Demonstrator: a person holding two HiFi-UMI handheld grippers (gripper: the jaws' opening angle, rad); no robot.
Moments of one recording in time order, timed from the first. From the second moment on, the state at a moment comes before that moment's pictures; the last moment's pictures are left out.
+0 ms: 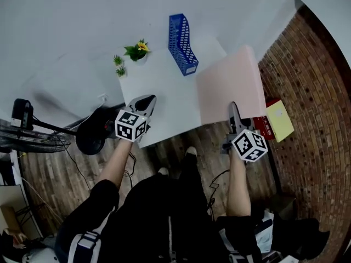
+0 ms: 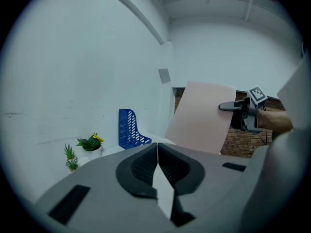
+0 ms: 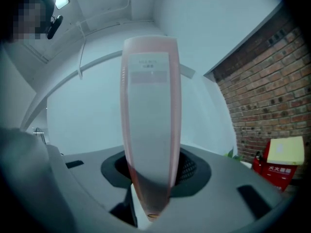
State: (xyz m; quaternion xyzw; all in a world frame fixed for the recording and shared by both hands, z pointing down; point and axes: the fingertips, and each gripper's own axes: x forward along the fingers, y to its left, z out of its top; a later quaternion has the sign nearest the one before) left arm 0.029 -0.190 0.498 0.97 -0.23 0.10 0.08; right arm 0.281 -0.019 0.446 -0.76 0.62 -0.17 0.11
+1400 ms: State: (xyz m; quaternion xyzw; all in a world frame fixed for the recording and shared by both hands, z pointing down) left arm 0.095 -0.307 0.507 0.89 -0.43 0.07 0.13; right arm 0.381 -0.298 0.391 -0.64 0.75 -0.14 0.09
